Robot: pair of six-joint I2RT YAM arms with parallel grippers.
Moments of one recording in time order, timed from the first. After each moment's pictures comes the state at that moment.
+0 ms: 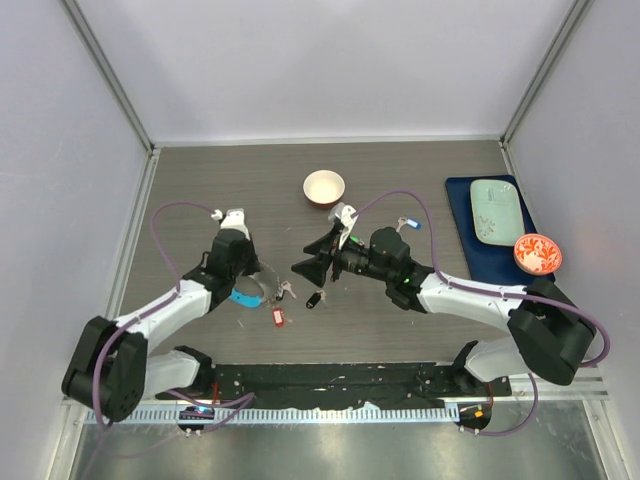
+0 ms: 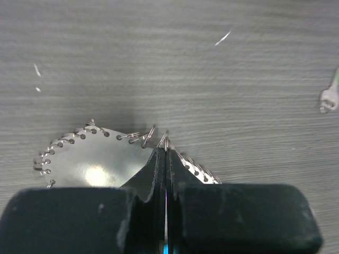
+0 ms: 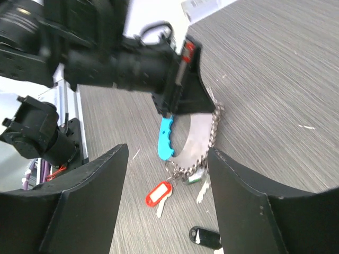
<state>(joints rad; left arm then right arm) -0.41 1.22 0.49 0.08 -0.21 -0.41 0.85 1.36 0.67 0.66 -0.36 0.27</state>
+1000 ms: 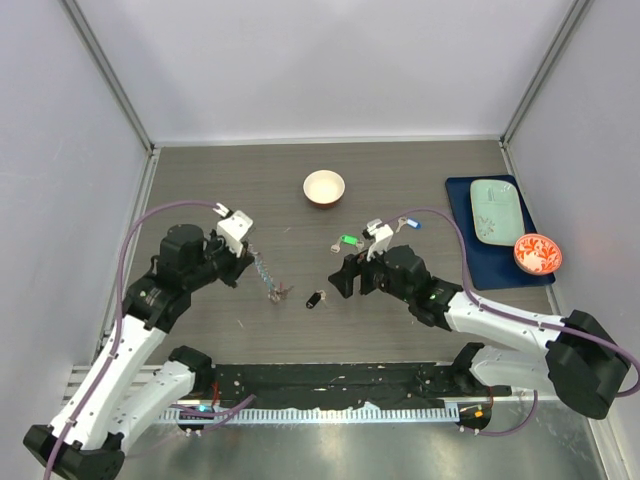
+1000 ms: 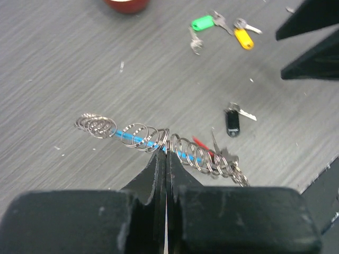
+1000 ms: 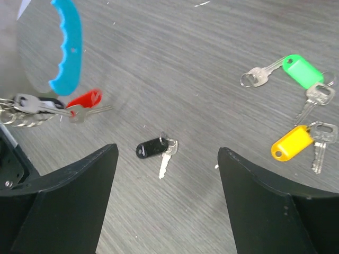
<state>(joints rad) -0.41 0.75 0.87 -0.61 0.23 0.17 0.83 1.12 0.50 0.26 0.01 0.39</state>
